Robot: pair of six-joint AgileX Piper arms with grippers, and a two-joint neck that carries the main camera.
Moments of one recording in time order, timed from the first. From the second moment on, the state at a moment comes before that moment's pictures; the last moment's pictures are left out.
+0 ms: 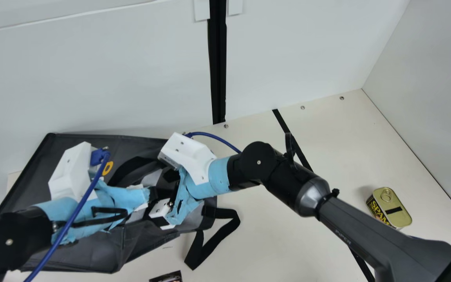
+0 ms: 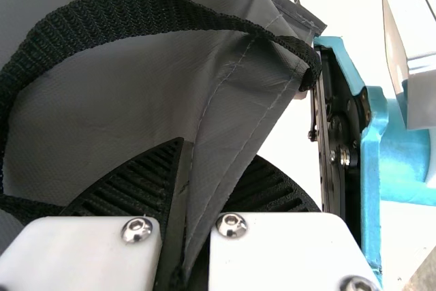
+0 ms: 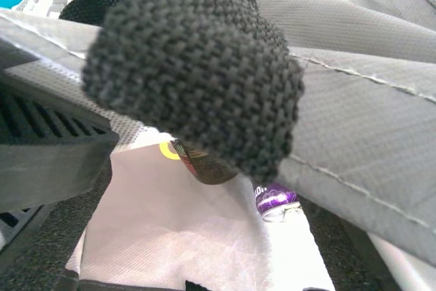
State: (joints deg) left arm -29.3 91.3 -81.3 -27.8 47.5 -8.1; right arm 19.7 97.1 -75.2 54.2 41.9 -58.4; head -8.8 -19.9
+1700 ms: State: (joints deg) left arm -29.3 91.3 -81.3 -27.8 47.5 -8.1; right arm -15.1 71.2 -62.8 51.1 66.7 -69.0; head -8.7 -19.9
